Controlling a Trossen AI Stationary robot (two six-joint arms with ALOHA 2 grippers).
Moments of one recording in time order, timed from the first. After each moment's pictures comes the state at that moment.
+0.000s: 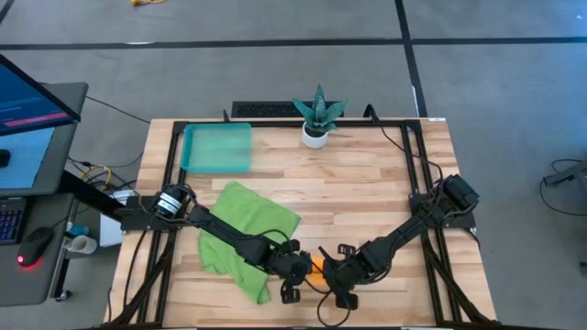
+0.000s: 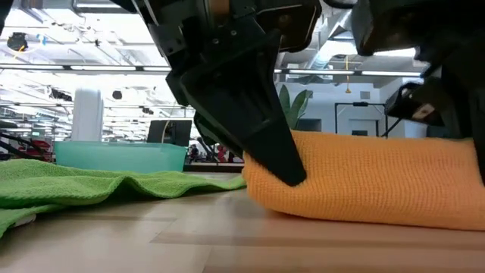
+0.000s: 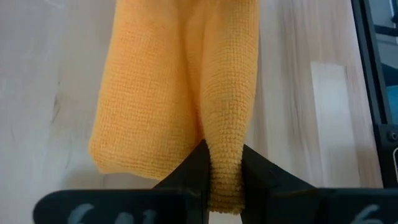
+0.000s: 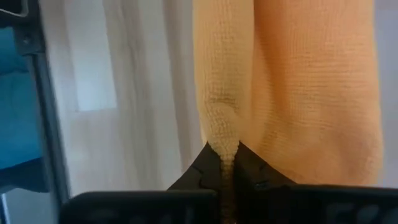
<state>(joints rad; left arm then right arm) -0.46 2.11 1.42 -0.28 -0.04 -0.52 0.66 1.89 1.17 -0.53 -0.06 0.72</state>
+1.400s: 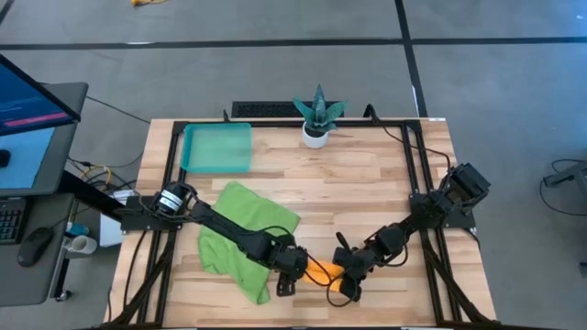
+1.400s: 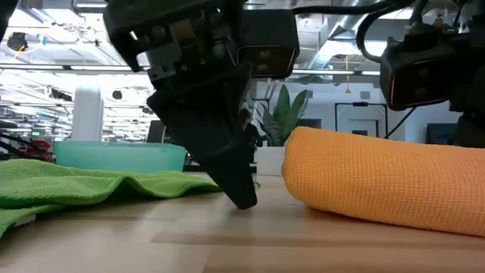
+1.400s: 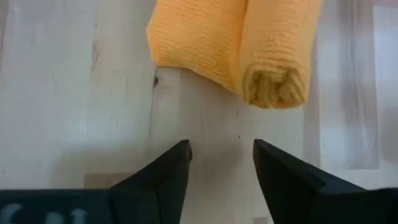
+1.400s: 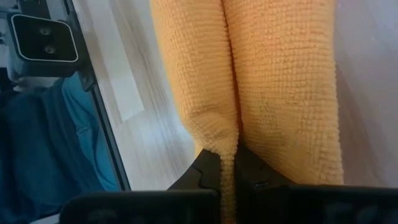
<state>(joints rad) -0.41 2.11 1.42 -0.41 -0.04 -0.46 0.61 1.77 0.77 0.03 -0.17 1.07</state>
